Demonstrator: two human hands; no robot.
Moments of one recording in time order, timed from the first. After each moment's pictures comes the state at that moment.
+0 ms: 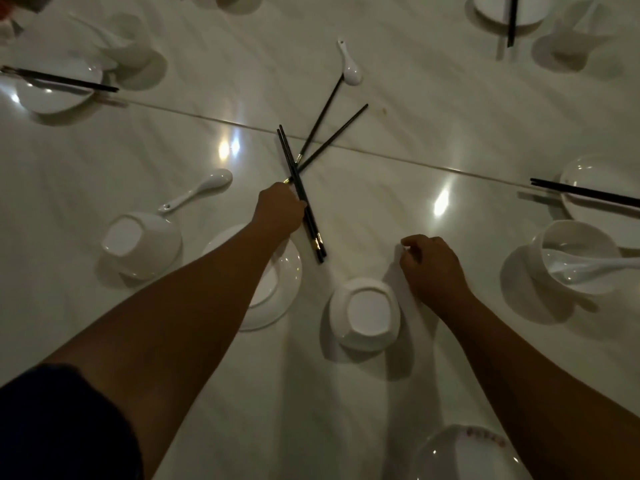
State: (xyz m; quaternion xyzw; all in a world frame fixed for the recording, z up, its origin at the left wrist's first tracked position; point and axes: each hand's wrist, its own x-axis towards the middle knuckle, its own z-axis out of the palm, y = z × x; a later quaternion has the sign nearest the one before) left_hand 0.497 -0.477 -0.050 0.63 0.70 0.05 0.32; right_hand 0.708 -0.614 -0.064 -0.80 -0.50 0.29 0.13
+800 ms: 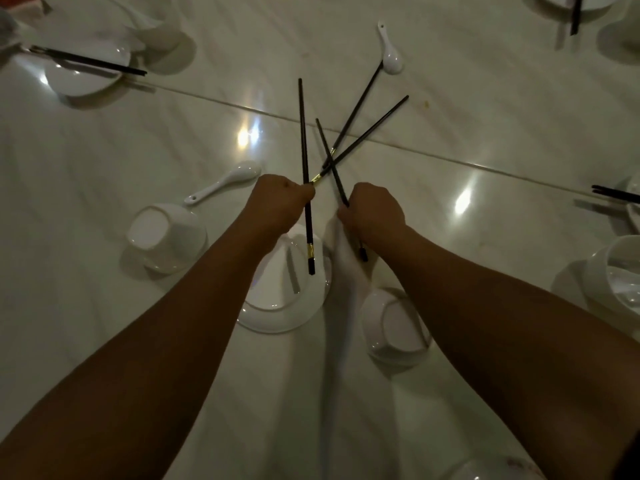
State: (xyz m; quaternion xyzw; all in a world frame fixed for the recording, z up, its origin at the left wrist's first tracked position) left_hand 0.456 -0.484 -0.014 0.49 0.71 0.19 0.47; right_hand 0.599 -0.486 -0.074 -0.75 -0.60 0.28 0.07
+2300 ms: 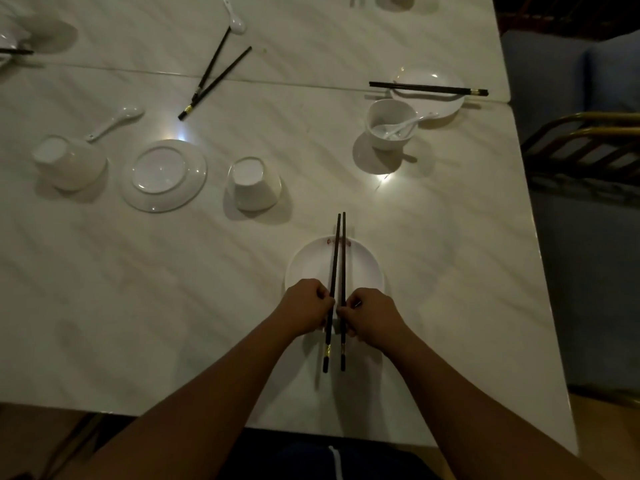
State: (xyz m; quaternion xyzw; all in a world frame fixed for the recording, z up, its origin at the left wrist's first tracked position) left_hand 0.597 -0.896 -0.036 0.62 0.57 -0.04 0.54; right_hand 0.719 -0.959 -0.034 -0.79 -0.36 0.48 0.12
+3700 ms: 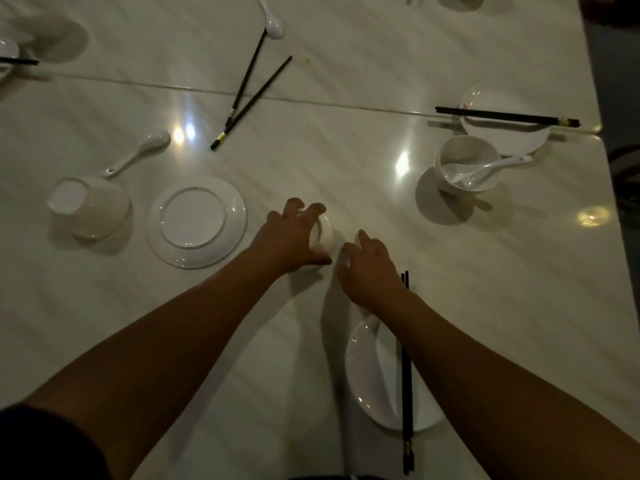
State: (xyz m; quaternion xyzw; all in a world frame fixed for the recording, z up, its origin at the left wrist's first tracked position) left_hand 0.551 -0.648 -0.036 0.81 0.50 -0.10 0.28; right_hand 0.684 -0.746 -0.053 -0.76 -0.55 0.34 -0.01
